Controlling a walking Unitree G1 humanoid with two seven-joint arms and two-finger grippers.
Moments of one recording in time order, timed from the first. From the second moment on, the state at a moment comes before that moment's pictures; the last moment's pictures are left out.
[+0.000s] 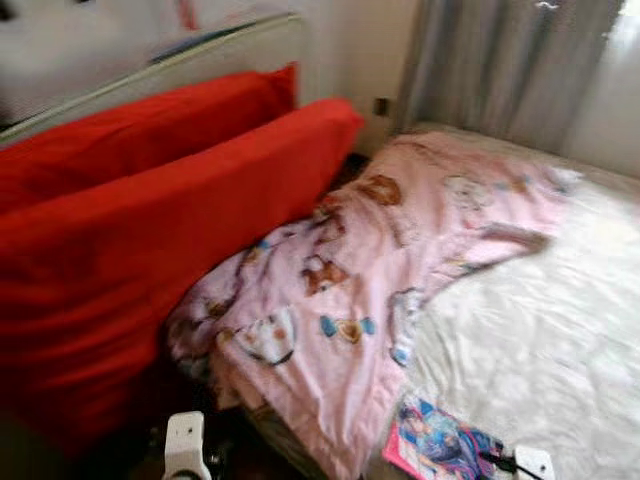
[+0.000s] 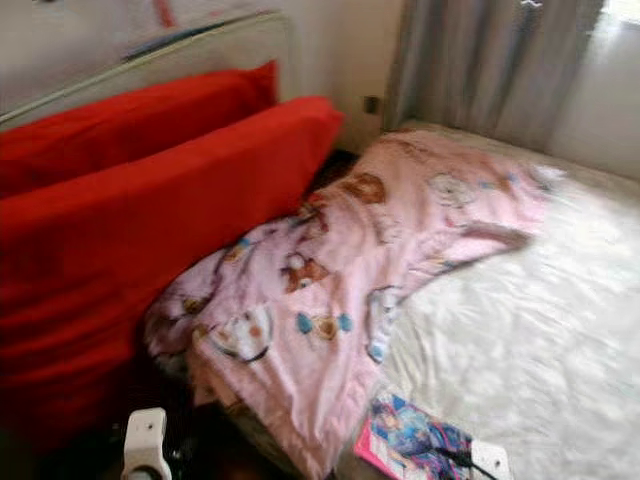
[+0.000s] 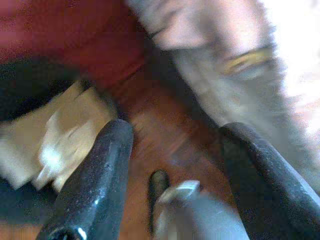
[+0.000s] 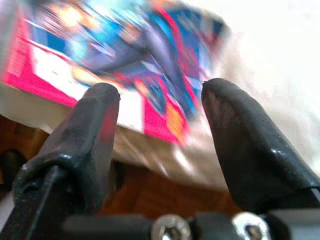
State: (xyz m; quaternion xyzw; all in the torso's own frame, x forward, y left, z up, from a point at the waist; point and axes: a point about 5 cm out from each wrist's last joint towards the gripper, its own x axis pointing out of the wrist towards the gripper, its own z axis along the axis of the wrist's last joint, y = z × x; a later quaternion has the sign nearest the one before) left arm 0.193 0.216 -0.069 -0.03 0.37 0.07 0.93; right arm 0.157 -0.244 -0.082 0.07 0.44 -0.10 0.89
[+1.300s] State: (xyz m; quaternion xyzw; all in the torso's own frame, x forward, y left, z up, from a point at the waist) left arm 0.253 0.210 -0.001 -0.03 0.10 0.05 0.99; right arm 0.246 -0.191 -0.025 0.09 0.17 -0.04 0.98
